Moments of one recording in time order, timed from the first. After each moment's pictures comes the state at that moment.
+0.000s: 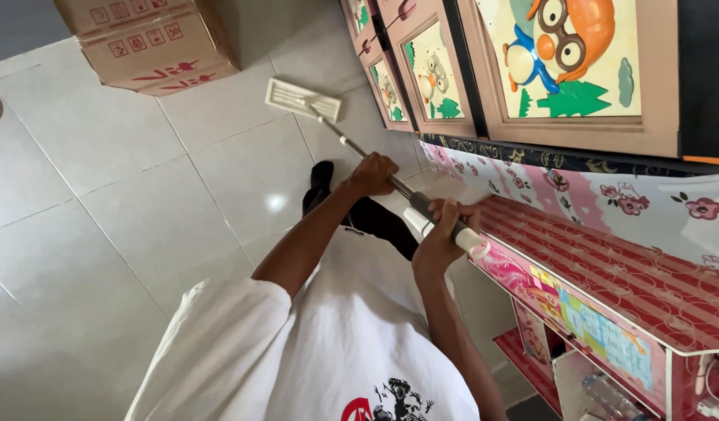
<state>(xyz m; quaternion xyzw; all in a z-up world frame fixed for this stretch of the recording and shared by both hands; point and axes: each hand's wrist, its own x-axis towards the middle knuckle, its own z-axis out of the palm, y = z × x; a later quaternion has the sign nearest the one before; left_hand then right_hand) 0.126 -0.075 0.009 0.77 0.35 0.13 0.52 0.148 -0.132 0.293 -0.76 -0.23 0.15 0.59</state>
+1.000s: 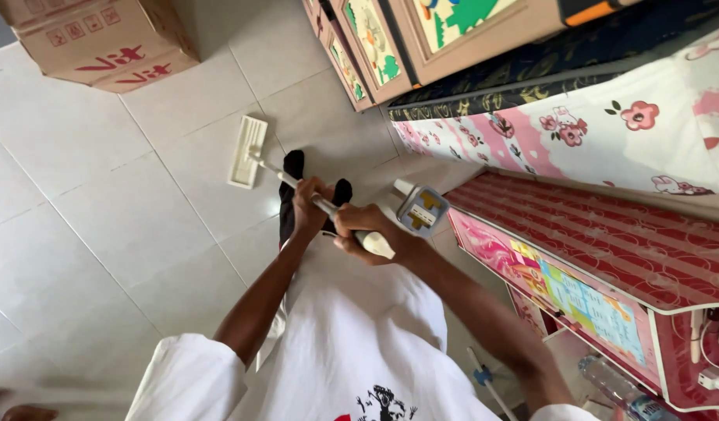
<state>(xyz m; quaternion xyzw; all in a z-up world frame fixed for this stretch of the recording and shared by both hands) 0.110 -0.253 0.042 0.57 0.56 0.35 0.49 0.256 -0.224 0.295 -0.32 -0.60 0.59 0.43</state>
